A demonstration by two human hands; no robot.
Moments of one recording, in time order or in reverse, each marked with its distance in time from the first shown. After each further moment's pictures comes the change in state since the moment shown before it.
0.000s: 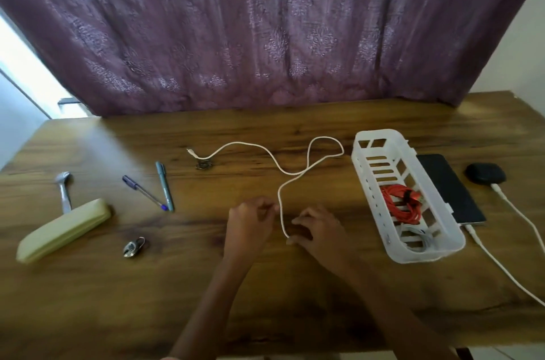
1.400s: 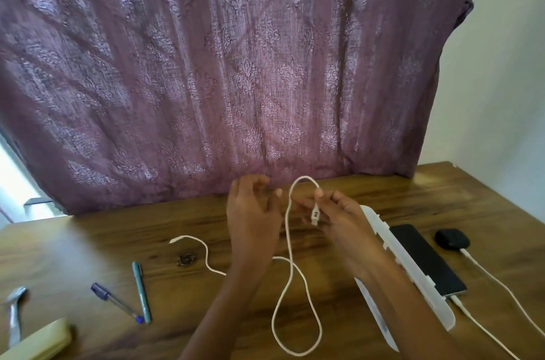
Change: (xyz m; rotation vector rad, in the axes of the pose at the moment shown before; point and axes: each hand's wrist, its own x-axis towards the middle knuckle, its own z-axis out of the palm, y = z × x) left_hand 0.069 0.118 -0.057 -0.243 0.378 0.305; right_hand 0.042 -0.063 -0.143 1.326 0.370 0.154
